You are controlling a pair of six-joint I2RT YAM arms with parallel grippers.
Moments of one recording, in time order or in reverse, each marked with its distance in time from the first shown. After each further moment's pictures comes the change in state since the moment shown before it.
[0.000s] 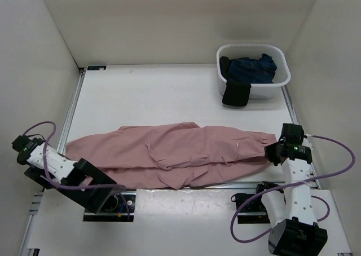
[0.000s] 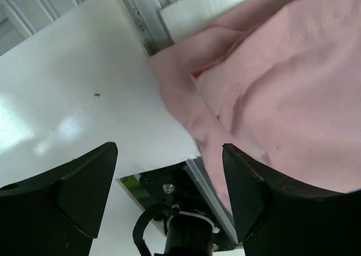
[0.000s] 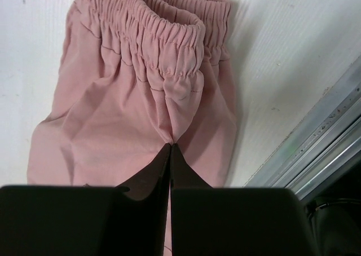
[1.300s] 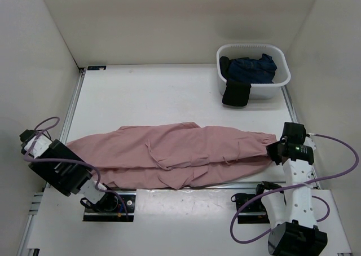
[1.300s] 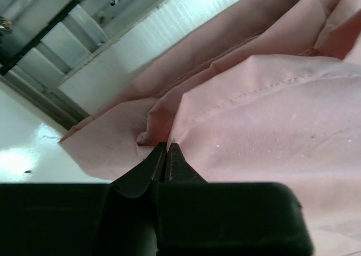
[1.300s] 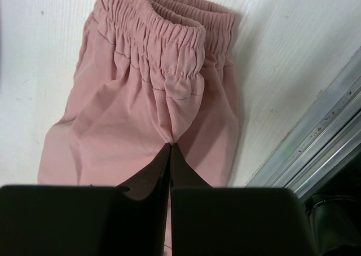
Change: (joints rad) left arm -0.062 0.342 0.042 0.167 0.191 -0.001; right arm -0.001 -0.027 0.036 -0.027 0.027 0.000
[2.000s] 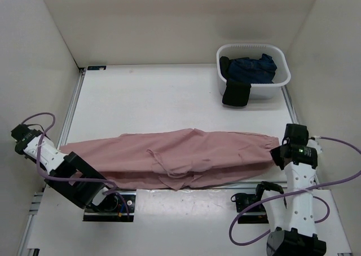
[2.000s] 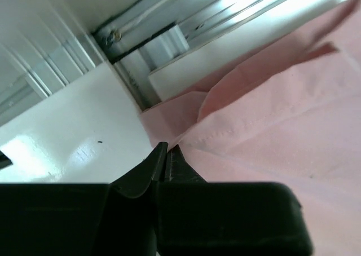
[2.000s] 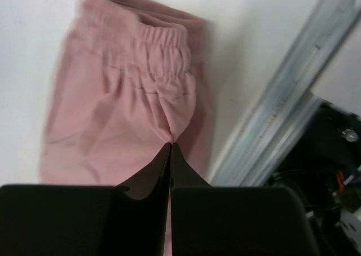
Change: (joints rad) left arm 0.007 -0.203 0.082 -0.065 -0.193 -0.004; right arm -0.001 -0.031 0.120 -0.171 0.090 -0.017
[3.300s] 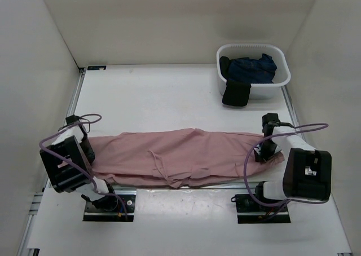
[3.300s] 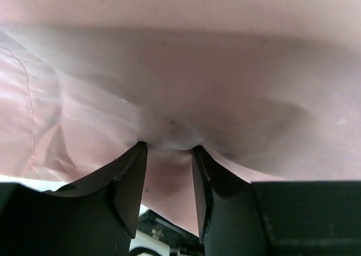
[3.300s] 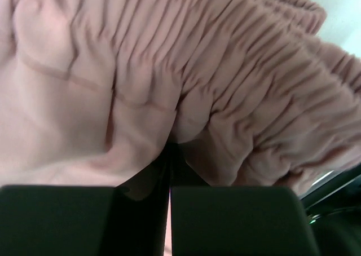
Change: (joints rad) left arm -0.478 0.169 -0.259 0.138 -0.113 0.015; right arm 0.177 0.616 -0.129 0.327 -0.020 0.031
